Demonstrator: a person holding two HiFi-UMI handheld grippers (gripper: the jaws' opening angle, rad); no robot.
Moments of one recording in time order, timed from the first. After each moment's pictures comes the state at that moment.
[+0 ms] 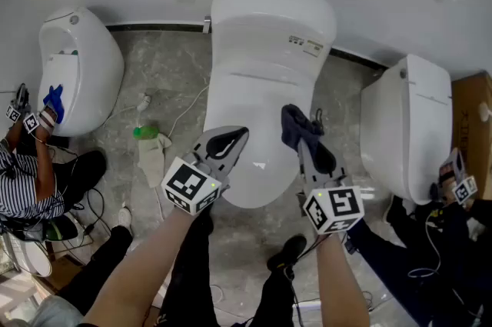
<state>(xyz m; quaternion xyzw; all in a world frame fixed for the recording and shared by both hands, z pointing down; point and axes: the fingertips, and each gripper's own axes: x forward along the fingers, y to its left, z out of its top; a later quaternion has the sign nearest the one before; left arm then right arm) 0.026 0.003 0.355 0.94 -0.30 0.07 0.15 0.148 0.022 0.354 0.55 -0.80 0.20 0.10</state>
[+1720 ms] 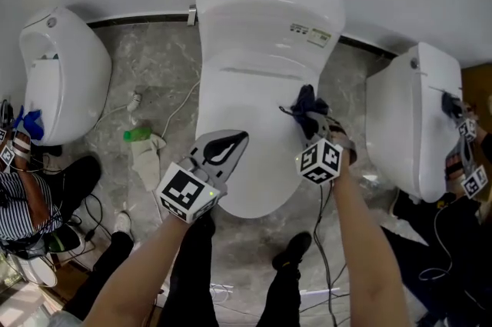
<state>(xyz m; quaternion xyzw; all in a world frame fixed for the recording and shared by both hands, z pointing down) 0.036 -0.019 0.415 0.94 -0.27 0.10 0.16 0.179 -0.044 0.579 0.34 -0.77 -0.03 0.54</state>
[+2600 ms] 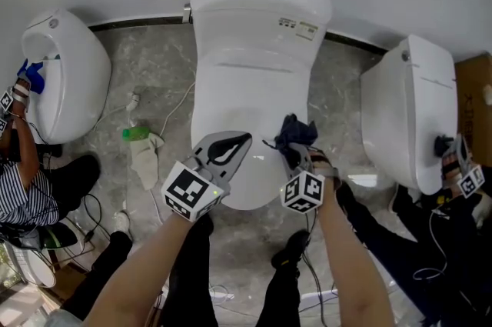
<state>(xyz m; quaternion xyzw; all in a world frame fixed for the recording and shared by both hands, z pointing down) 0.060 0.015 0.409 0.95 -0.25 0.11 0.15 0.148 0.068 0.589 0.31 -0.79 -0.02 0.53</state>
